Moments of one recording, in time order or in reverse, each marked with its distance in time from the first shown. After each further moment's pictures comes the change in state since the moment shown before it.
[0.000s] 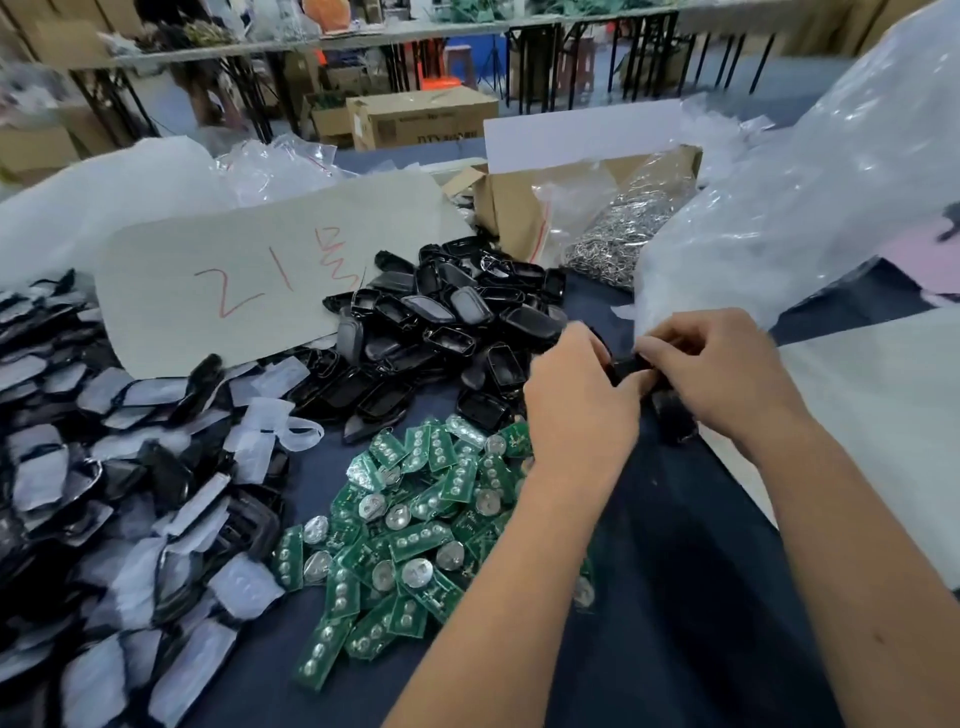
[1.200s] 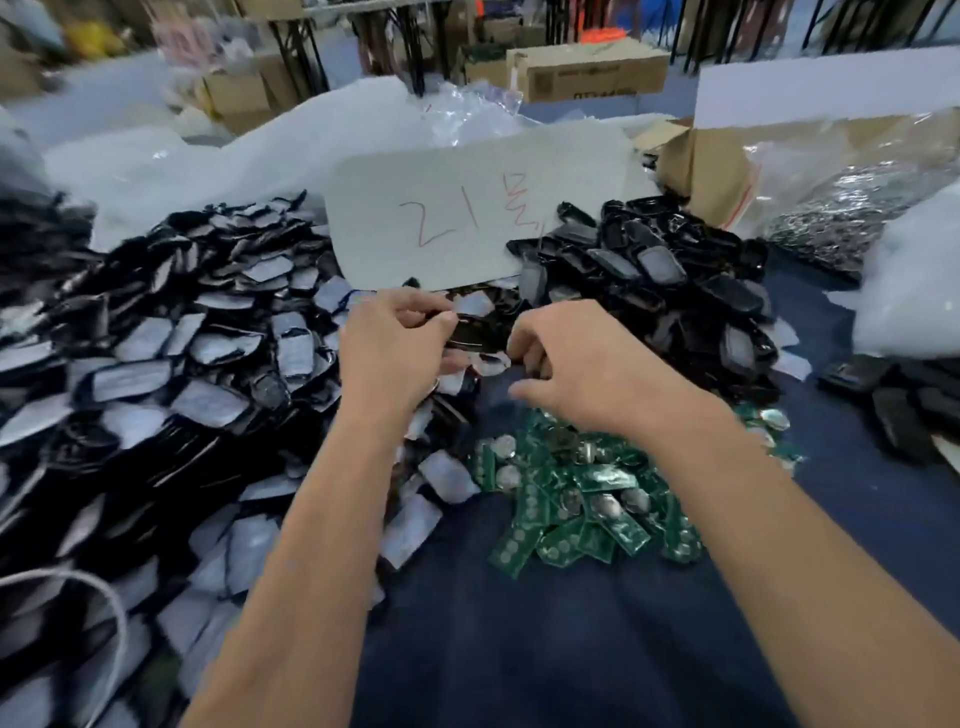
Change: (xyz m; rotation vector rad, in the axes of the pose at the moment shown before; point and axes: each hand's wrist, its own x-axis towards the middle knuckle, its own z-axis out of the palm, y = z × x) left_hand -0.012 -0.109 -0.244 -0.208 0.380 -0.309; right_hand -0.056 -0.173 0.136 -0.229 -0.614 -0.599
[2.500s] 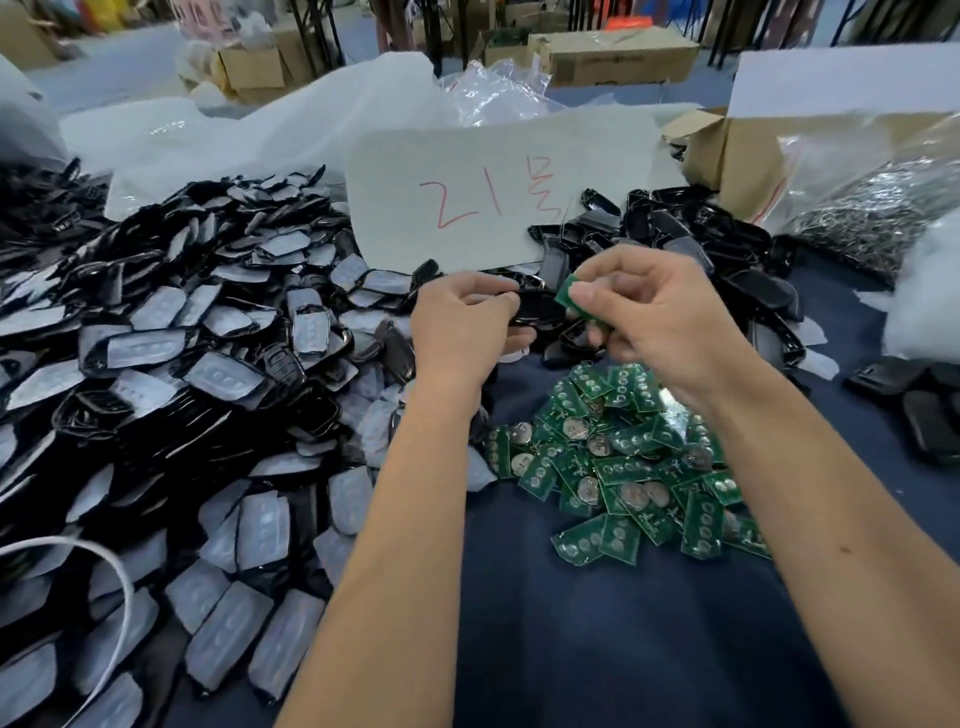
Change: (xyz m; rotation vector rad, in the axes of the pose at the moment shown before) left_hand 0.003 -0.007 0.030 -0.228 -0.045 -0.105; right_hand 0.002 0.043 0.004 0.997 0.177 0.046
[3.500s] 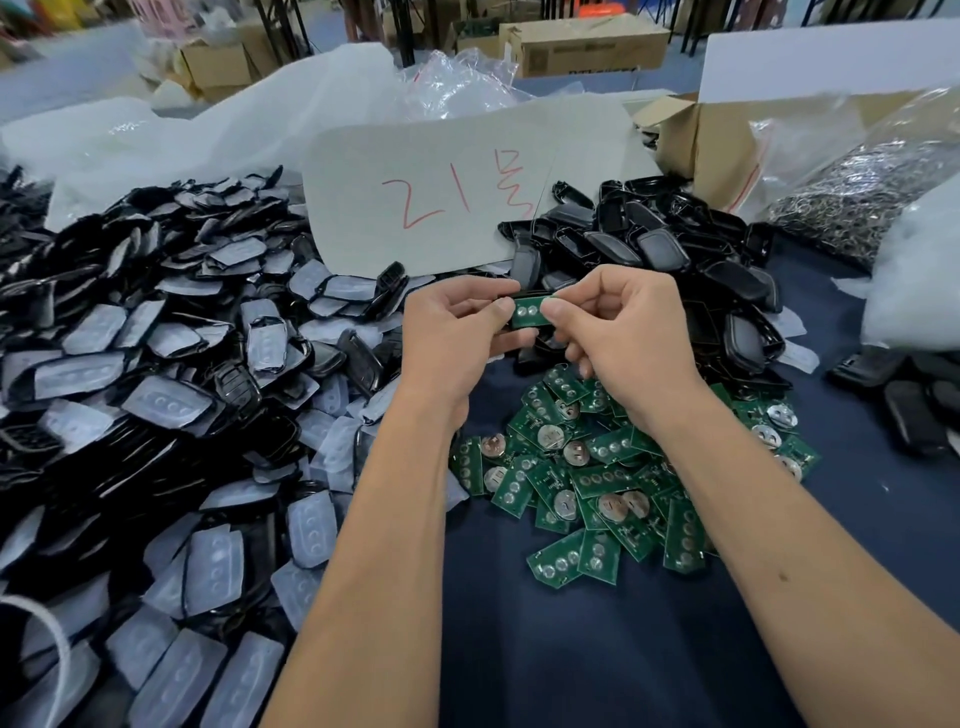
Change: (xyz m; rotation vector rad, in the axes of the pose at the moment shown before) left_hand 0.004 -0.013 0.015 -0.119 -0.148 0.049; right_hand 0.005 0.027 0.015 -0.098 0.367 -0.019
